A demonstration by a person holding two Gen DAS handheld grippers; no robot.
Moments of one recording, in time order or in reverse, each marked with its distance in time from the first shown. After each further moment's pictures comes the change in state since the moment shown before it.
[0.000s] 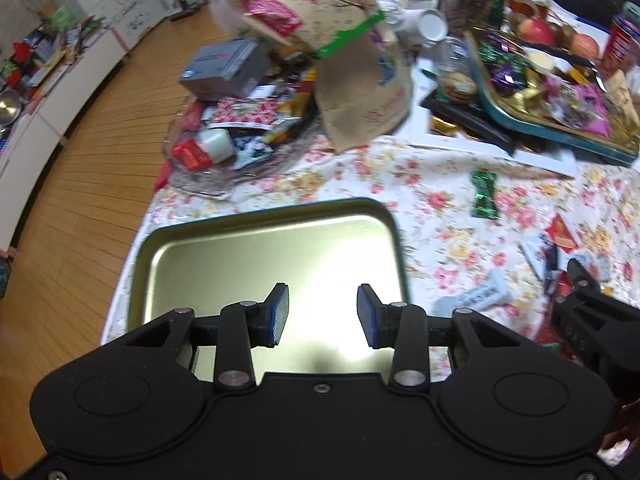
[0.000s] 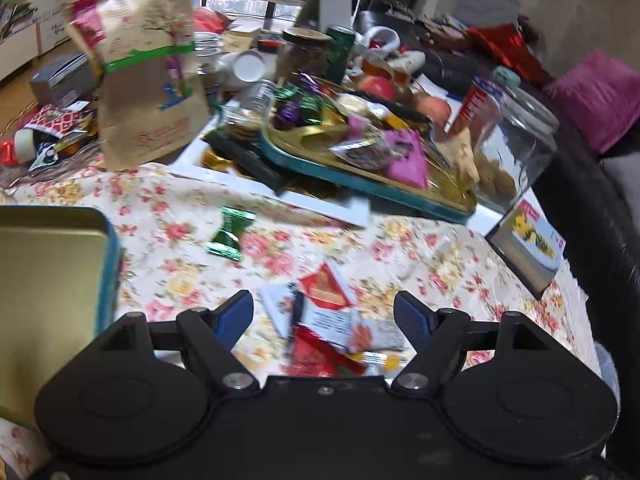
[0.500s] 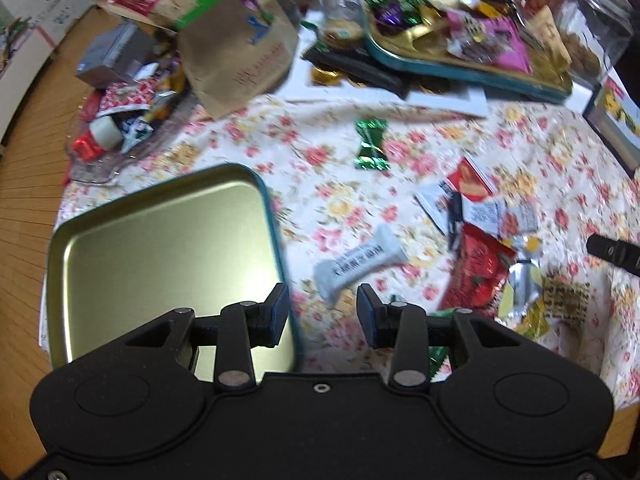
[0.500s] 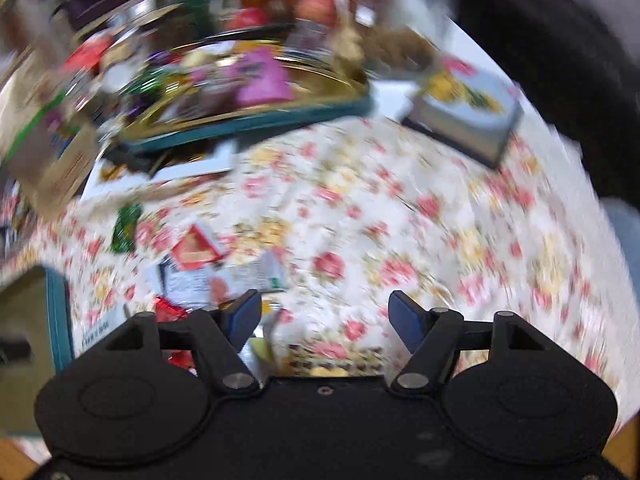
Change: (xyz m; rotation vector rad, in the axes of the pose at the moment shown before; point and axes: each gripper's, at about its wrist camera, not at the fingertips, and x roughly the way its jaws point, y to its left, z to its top) left arm 0.015 -0.075 -0.007 0.117 0.118 -0.154; right arm 0.040 -0.165 -0.039 0.434 0.236 0.130
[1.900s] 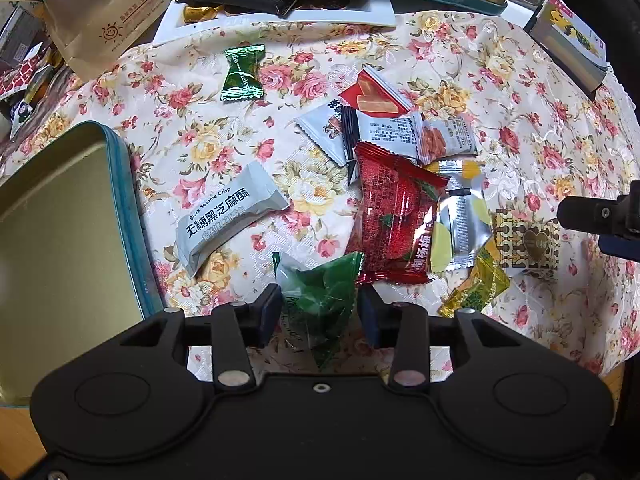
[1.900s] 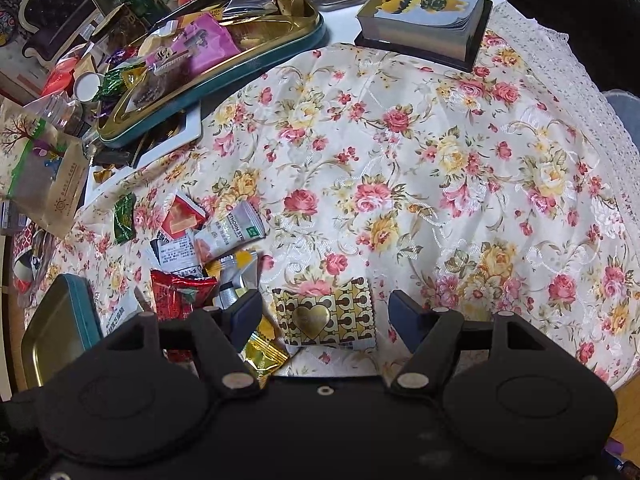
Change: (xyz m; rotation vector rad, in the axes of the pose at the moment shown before) left arm 0.051 -0.060 -0.021 0.111 0.086 -0.136; right arm 0.006 -0.046 -0.007 0.166 0.176 0.112
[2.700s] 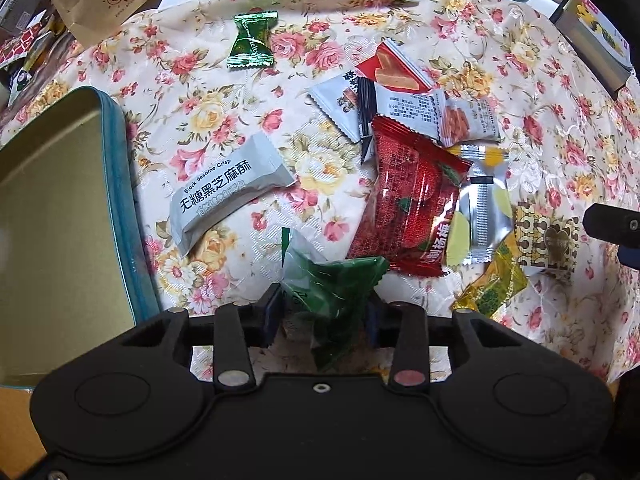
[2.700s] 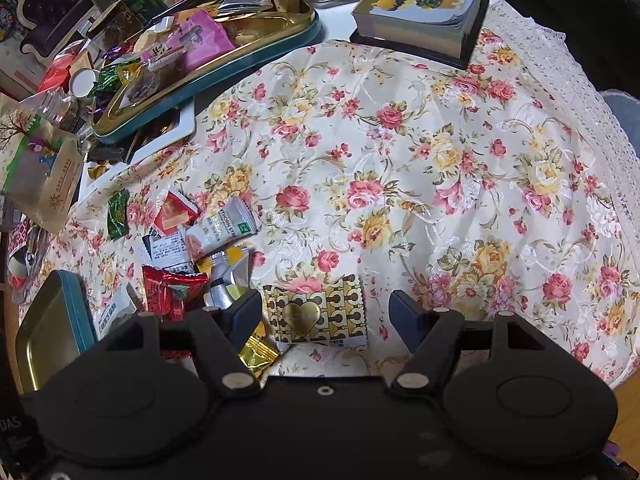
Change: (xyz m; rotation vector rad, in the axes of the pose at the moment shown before) left arm 0.020 0.003 -0.001 -0.060 0.060 0.013; right arm 0.003 -0.003 -0.001 -0.003 0.004 -0.018
